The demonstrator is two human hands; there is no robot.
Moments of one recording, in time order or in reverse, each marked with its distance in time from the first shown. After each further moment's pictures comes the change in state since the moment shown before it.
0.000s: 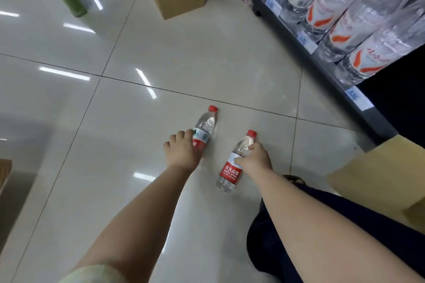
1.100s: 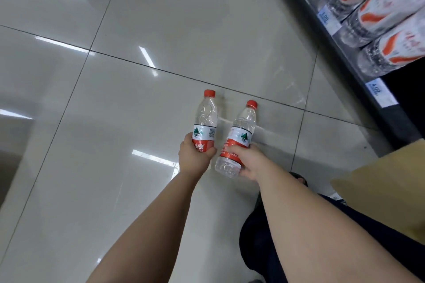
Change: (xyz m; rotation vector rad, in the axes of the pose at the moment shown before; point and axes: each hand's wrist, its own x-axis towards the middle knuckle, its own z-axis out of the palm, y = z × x) left_hand -0.018 0.031 0.049 -0.837 -0.089 -0.390; right_hand 0.035 0.008 0.016 0.593 -0.382 0.309
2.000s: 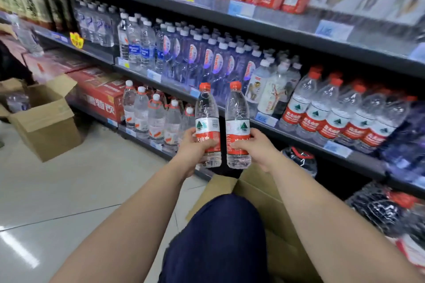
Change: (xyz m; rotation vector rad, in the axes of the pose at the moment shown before) left_hand -0.358 0.327 0.035 -0.414 -0.842 0.554; right_hand -0.430 -0.012 -0.300 0.068 0.488 -0.915
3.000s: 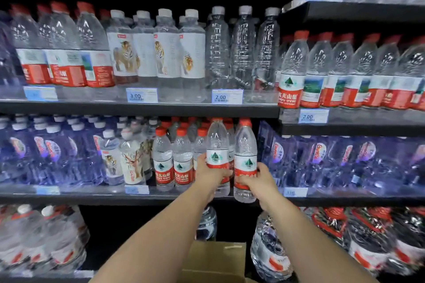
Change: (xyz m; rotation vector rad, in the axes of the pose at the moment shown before) left_hand 0.043 -0.001 0.427 0.224 -0.333 0.055; right_hand -0.026 0.069 -0.354 0.193 0.668 -0.050
